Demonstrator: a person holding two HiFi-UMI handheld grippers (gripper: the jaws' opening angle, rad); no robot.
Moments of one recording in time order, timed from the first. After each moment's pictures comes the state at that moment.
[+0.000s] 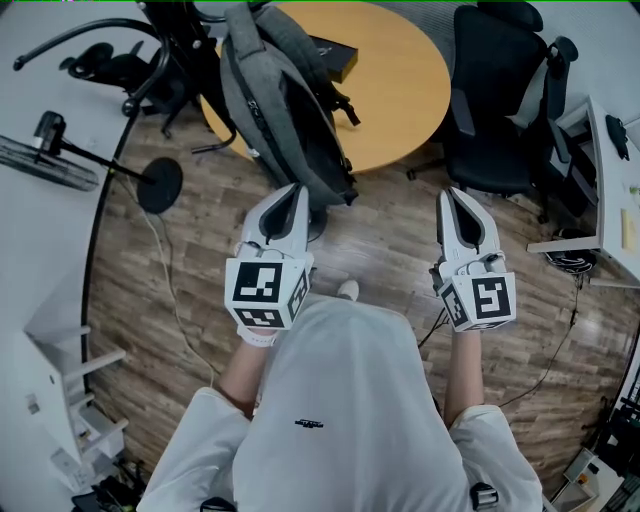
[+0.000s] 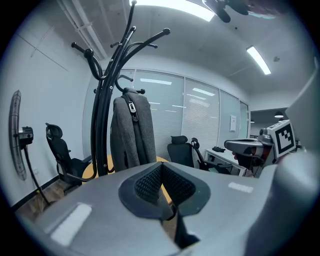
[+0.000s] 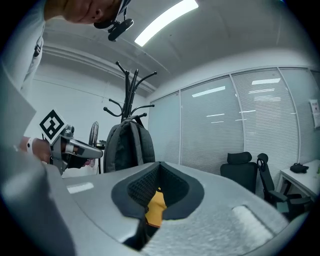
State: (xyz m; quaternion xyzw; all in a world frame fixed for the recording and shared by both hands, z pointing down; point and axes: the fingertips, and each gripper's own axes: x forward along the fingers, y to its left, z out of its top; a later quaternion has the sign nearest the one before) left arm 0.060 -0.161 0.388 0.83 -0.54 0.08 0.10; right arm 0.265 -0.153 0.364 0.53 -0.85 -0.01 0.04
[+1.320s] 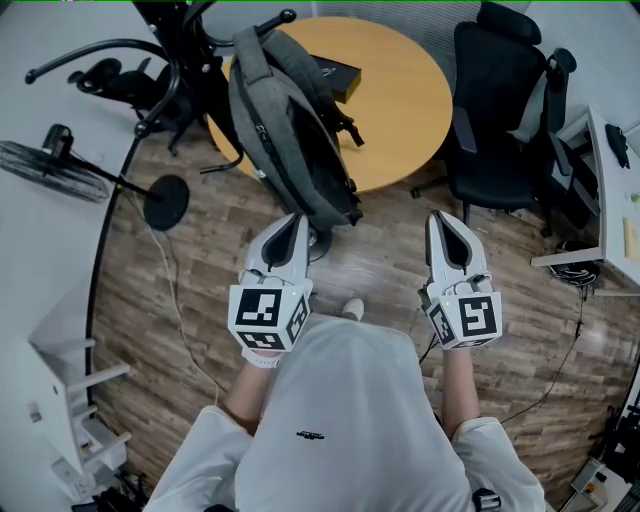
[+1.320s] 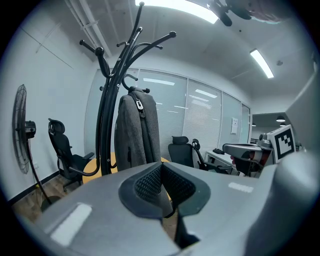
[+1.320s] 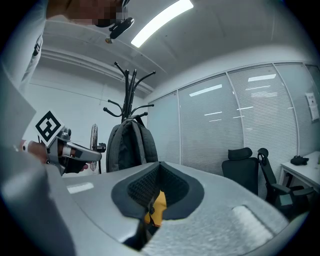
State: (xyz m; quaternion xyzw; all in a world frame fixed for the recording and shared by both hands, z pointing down) left arm 0.049 -0.153 0.398 0.83 -0.54 0.07 0.11; right arm 0.247 -0.150 0.376 0.53 -0.84 0.01 0.03
